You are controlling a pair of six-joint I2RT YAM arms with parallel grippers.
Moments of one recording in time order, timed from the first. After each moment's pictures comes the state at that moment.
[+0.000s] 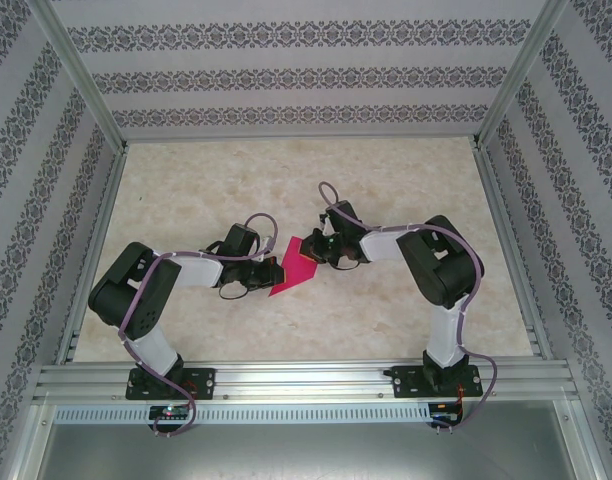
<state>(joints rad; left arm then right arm) -0.49 1.71 0.68 0.04 0.58 -0.68 0.52 1.96 0.97 0.11 -0.51 0.89</state>
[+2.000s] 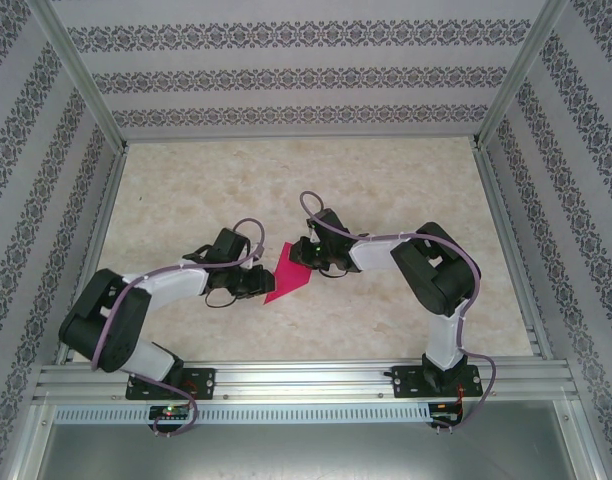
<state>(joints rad) -0.49 1.45 0.64 -0.24 0.51 -0.67 0.67 1.93 0.96 0.12 -0.35 0.83</state>
